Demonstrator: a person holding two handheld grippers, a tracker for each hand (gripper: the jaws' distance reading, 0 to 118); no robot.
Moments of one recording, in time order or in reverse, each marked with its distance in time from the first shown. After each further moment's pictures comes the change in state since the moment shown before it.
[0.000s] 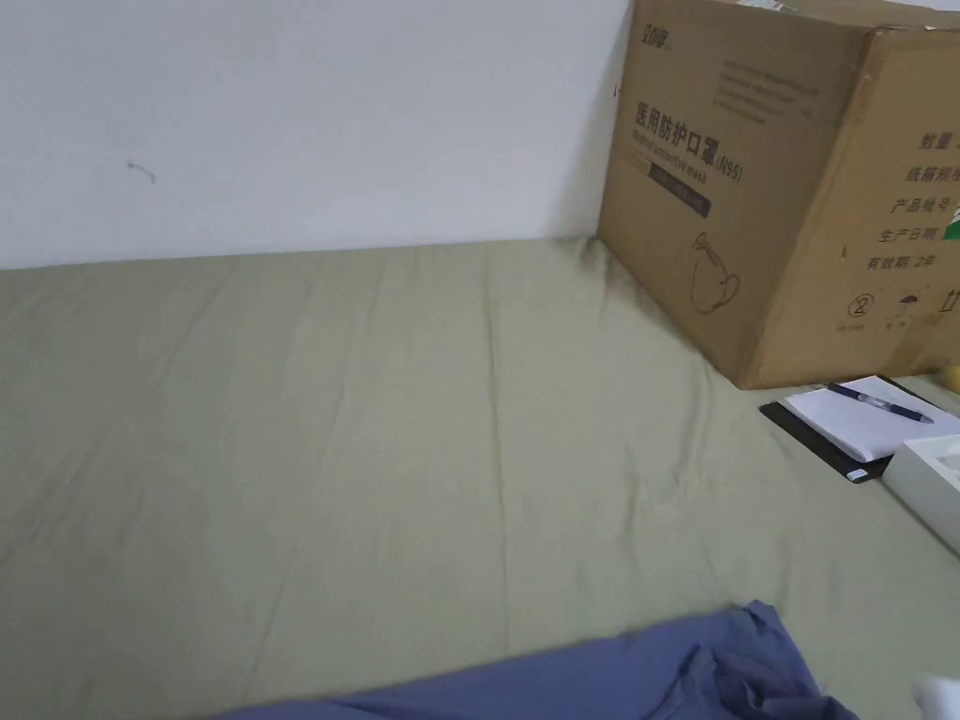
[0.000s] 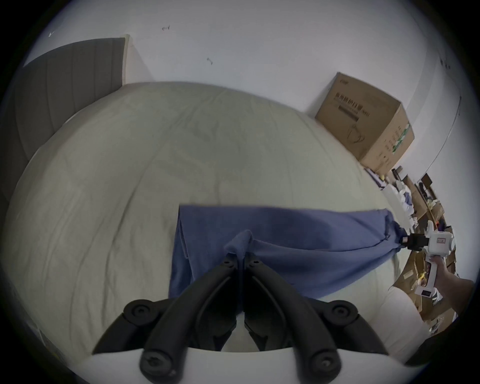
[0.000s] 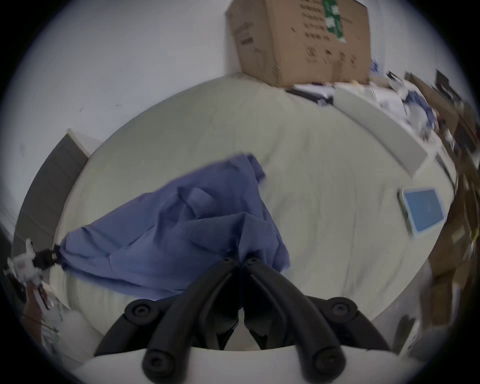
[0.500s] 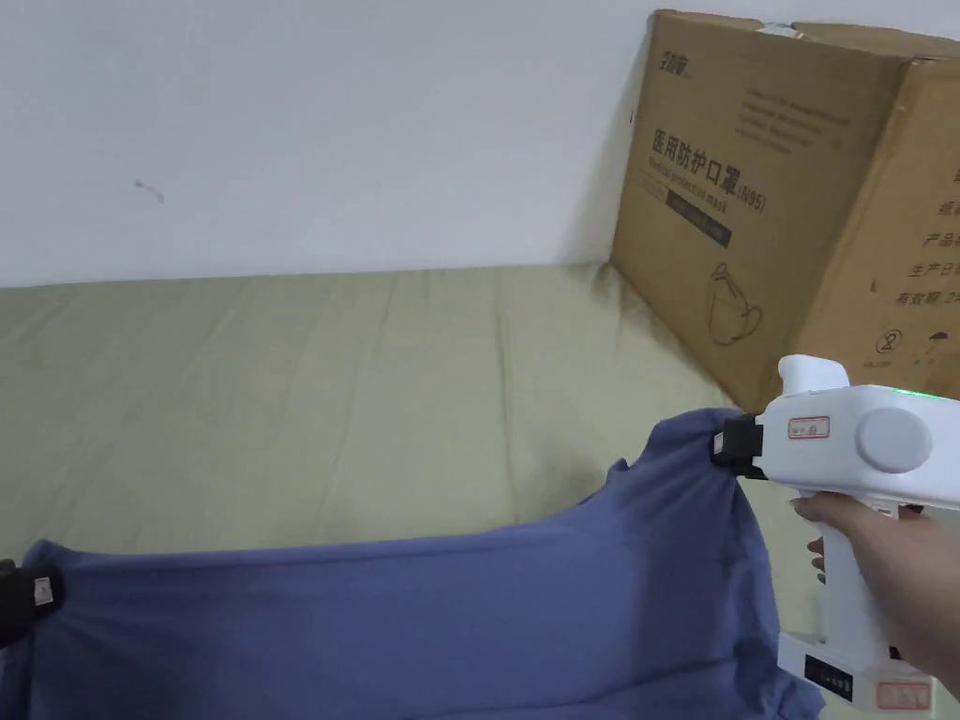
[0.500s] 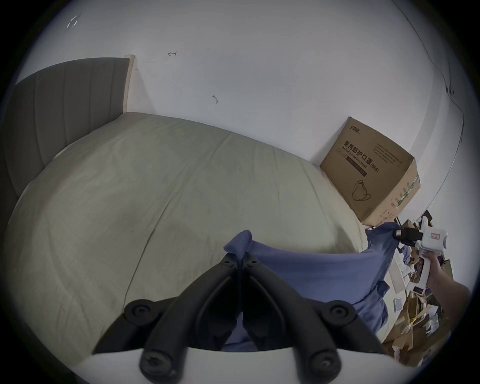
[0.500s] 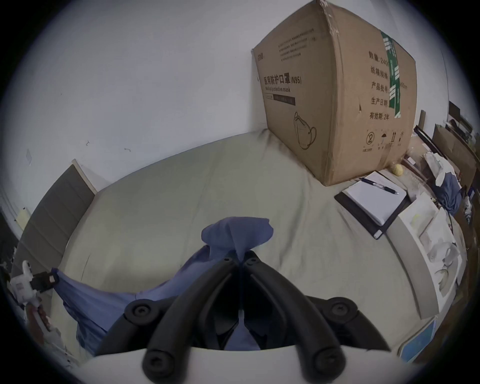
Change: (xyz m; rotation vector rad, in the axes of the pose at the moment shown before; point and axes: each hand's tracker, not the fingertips) left arm 0.014 0.172 -0.037 0.206 -0.024 0.089; right arm -0.092 0.253 -0.050 0.238 0.061 0.109
